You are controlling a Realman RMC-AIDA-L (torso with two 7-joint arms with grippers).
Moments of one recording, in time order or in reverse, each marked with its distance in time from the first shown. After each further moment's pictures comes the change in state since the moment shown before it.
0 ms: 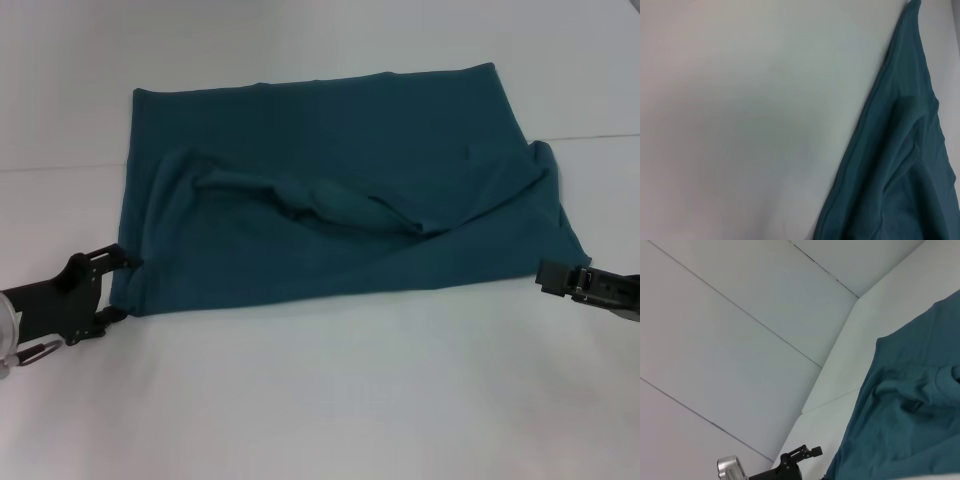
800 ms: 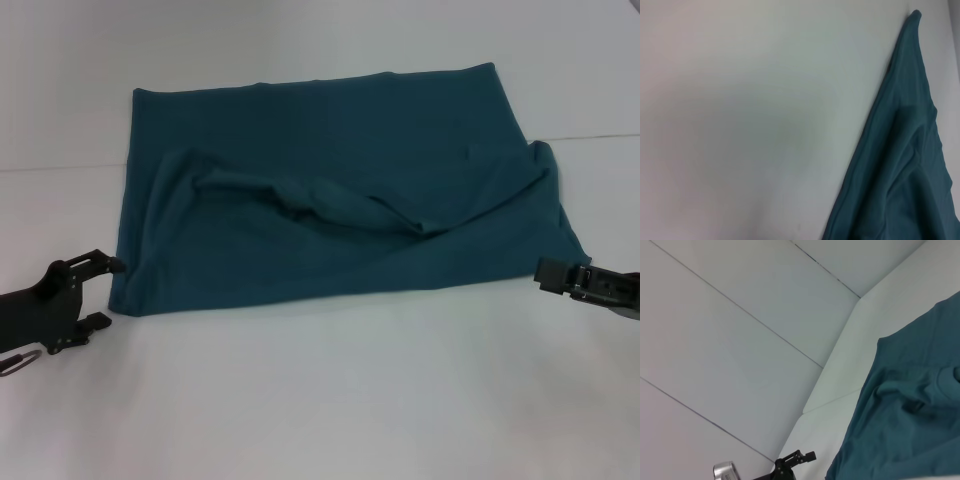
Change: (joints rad) left arm 0.047 0.004 -0.006 0.044 -0.009 0.054 -0.007; right arm 0.005 0.000 0.000 0.000 0.000 0.002 0.002
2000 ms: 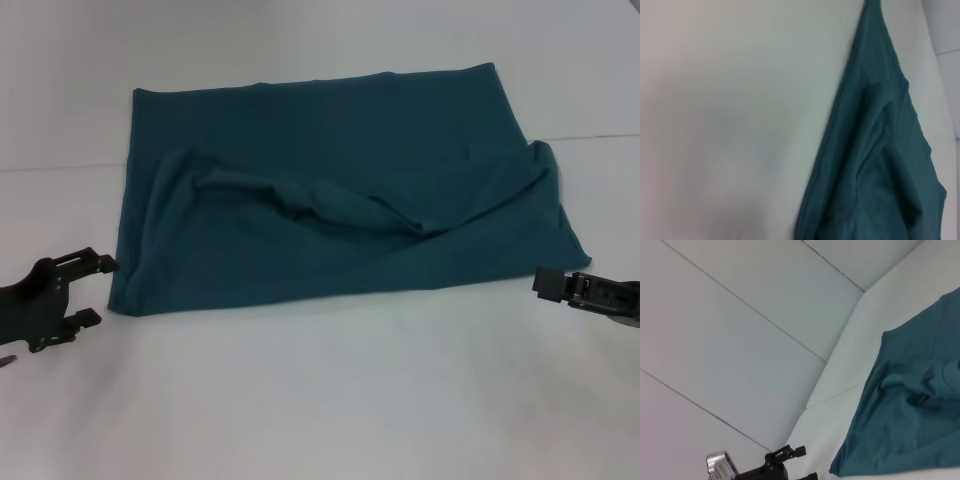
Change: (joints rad) left arm 0.036 0.010 -0.005 0.111 0.024 0.162 0.044; right arm -0.007 0.002 -0.011 0.000 0.000 -0.013 -0.004
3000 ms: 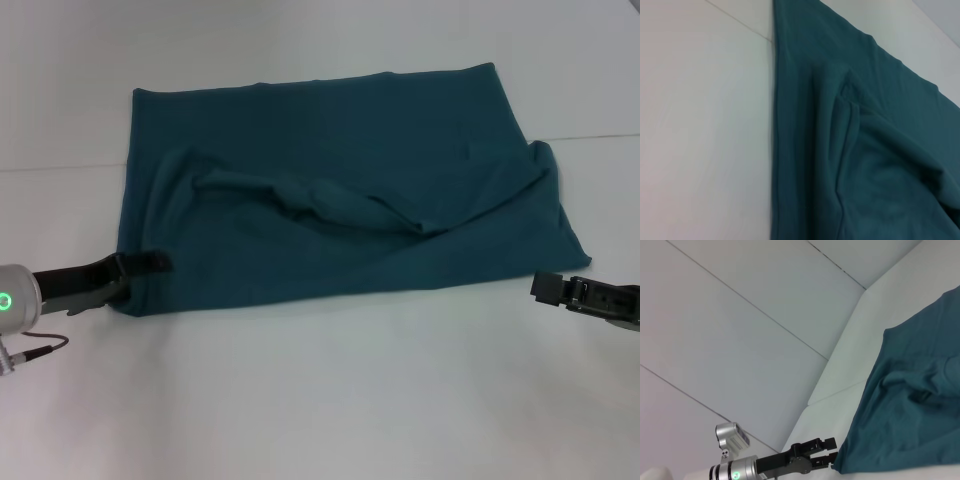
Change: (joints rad) left arm -0.093 -0.035 0.218 -0.039 0.000 -0.247 0.318; right arm -0.002 0.002 -0.006 0.000 0.000 -0.003 -0.004
